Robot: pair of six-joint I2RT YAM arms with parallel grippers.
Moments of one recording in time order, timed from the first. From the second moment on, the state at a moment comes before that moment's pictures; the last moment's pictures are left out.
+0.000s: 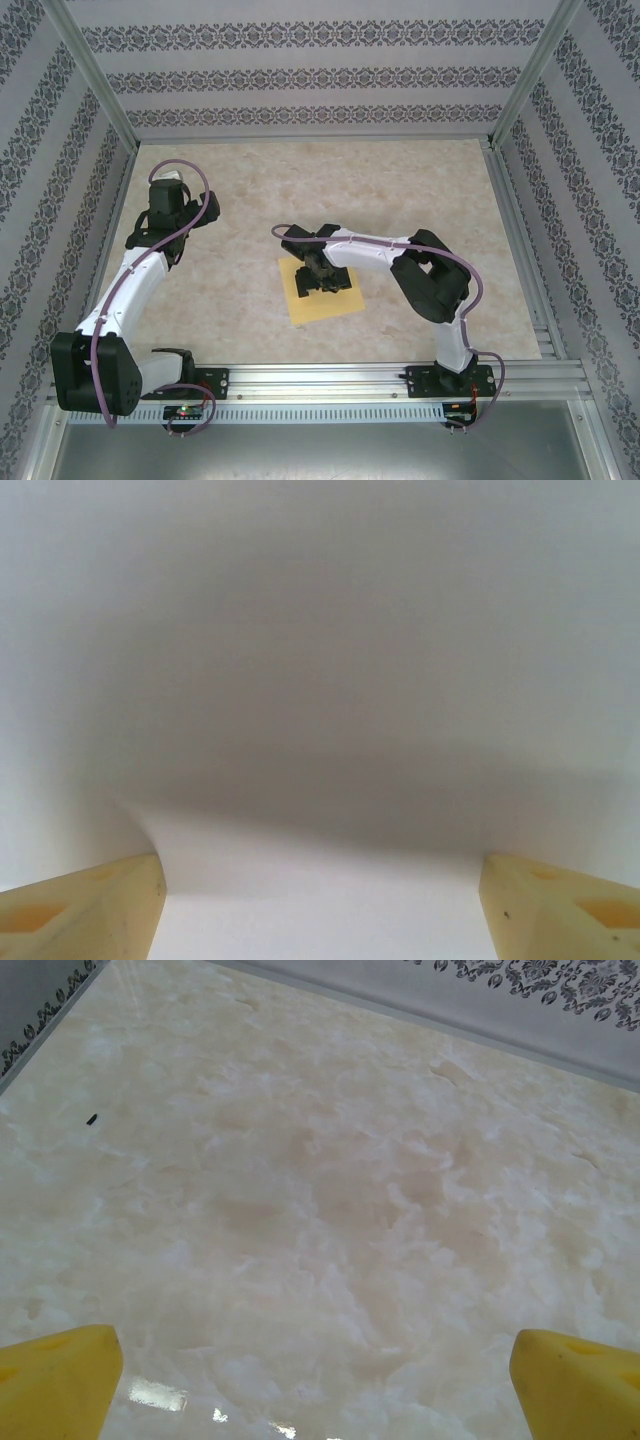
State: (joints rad) left arm -0.06 1.20 0.89 -0.33 -0.14 -0.35; right arm 0.90 2.00 1.37 -0.90 0.02 0.69
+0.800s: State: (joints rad) left arm -0.06 1.22 0.86 -0.32 0.05 -0.48; right arm 0.88 1.88 1.26 -0.60 -0.20 0.68
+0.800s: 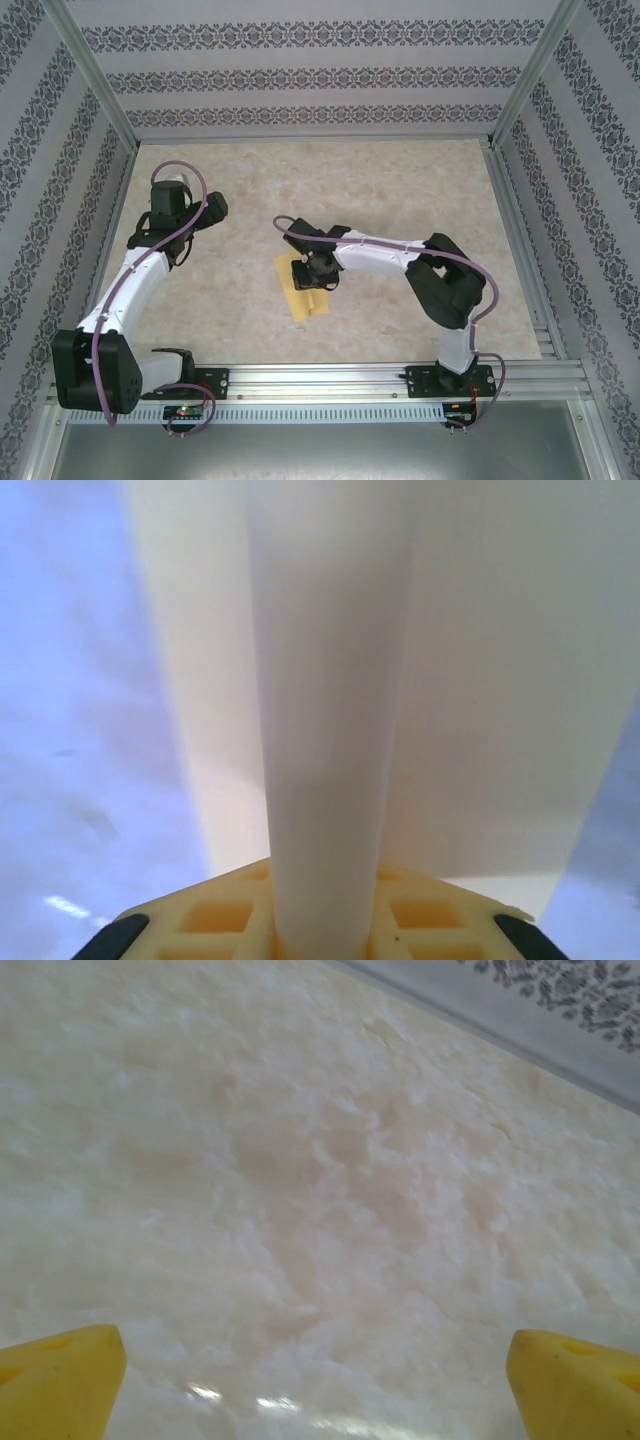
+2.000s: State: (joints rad) left arm -0.15 1.32 0.70 -0.14 0.36 -0.68; right arm 0.72 1.87 1.17 -0.47 -0.19 0.63
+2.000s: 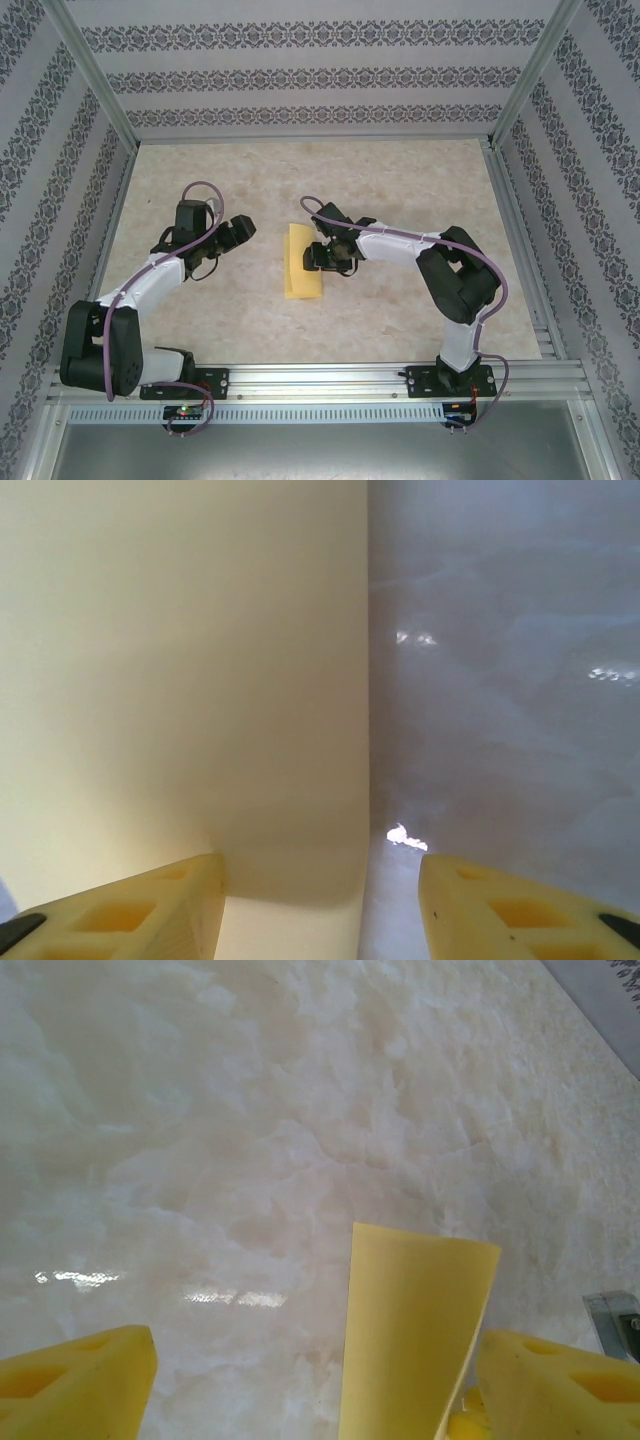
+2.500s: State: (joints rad) left arm -0.29 1.45 0.70 -0.01 0.54 -0.70; right arm 0.72 1.89 1.20 -0.52 -0.18 0.63
